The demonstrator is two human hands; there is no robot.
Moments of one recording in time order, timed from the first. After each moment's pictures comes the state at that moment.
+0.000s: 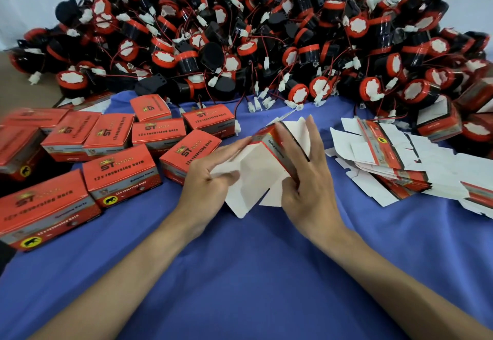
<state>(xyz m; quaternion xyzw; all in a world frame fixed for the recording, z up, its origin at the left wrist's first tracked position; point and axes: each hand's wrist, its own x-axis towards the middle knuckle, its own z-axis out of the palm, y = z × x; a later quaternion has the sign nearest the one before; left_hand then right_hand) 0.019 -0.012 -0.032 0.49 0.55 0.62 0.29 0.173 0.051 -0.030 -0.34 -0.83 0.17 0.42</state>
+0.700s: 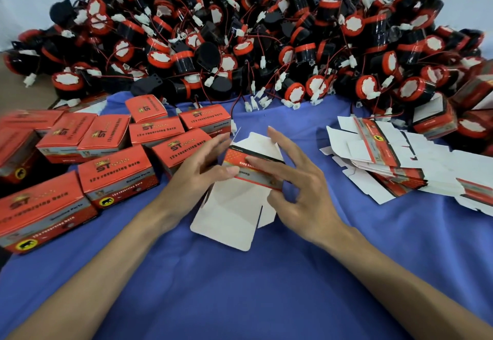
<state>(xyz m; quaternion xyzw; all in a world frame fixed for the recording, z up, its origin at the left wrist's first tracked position) -0.003 -0.018 -0.023 0.50 0.56 0.53 0.41 0.177 0.047 -0.026 -0.22 -0.85 0.24 0.42</state>
